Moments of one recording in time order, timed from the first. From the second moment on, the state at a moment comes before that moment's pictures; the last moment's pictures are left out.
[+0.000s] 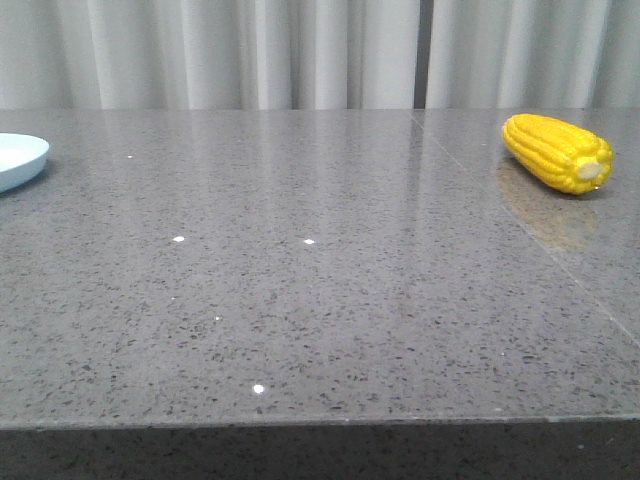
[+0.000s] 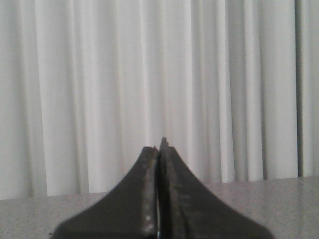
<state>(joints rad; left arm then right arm) -0.03 0.09 -0.52 -0.10 0.25 0.18 0.04 0.06 -0.46 0.05 0.33 0.00</state>
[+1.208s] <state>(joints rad) -0.03 0.48 -0.71 -0.10 0.64 0.18 0.04 0.60 -0.66 0.05 0.65 0.00</state>
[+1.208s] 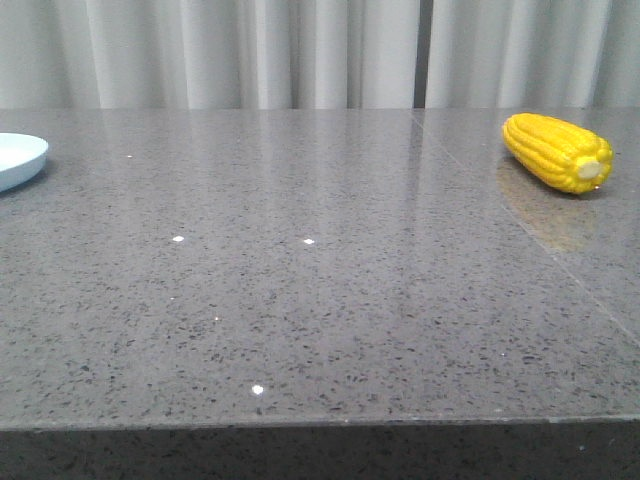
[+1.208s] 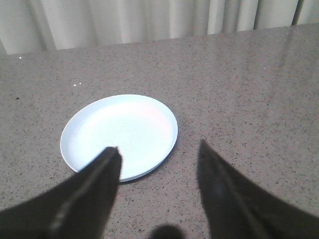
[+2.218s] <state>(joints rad) 0.19 1.20 -1.00 -0.05 0.83 0.19 0.04 0.61 -0.66 0.05 0.65 0.00</state>
